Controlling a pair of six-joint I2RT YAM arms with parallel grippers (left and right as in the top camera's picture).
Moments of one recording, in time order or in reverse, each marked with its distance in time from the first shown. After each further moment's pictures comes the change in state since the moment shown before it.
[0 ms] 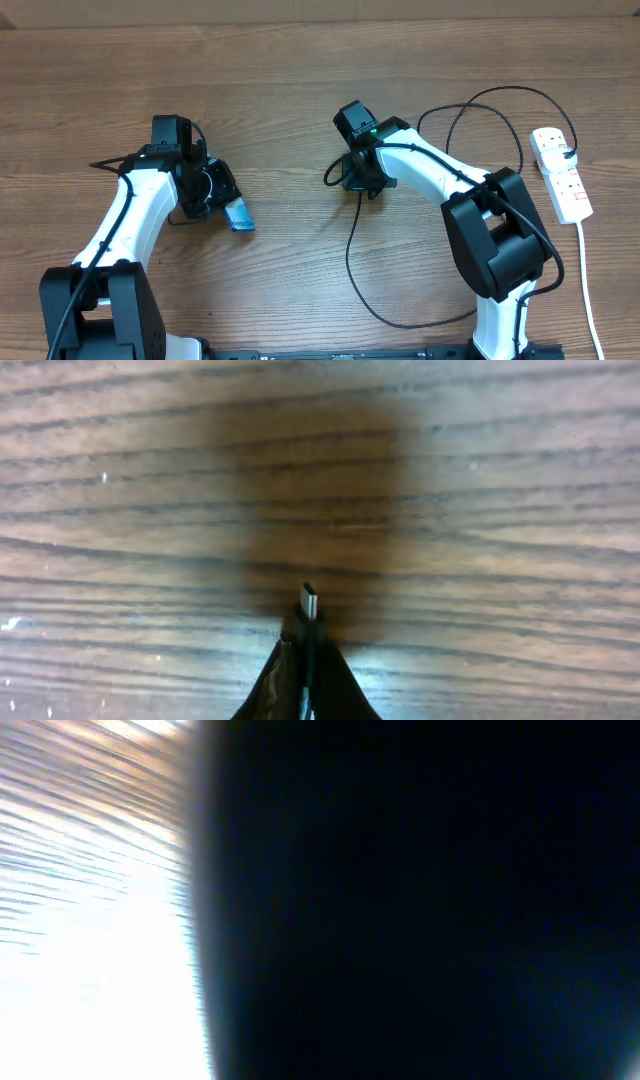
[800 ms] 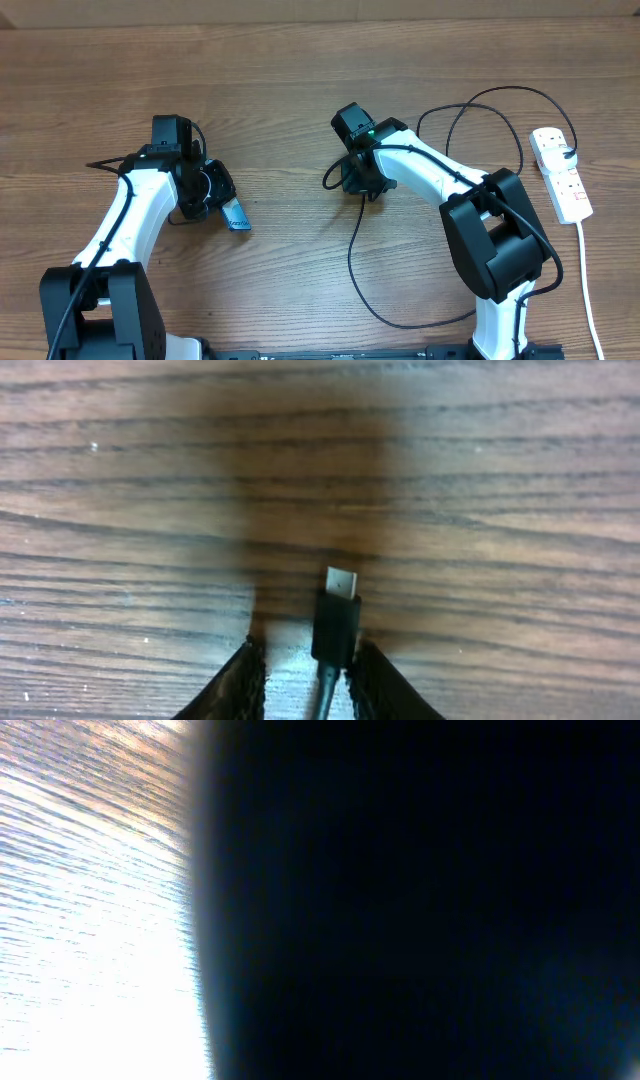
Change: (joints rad) left arm 0.000 0.000 0.000 0.002 -0.085 -0.034; right arm 0.016 0.000 0.001 -0.013 0.039 -0.030
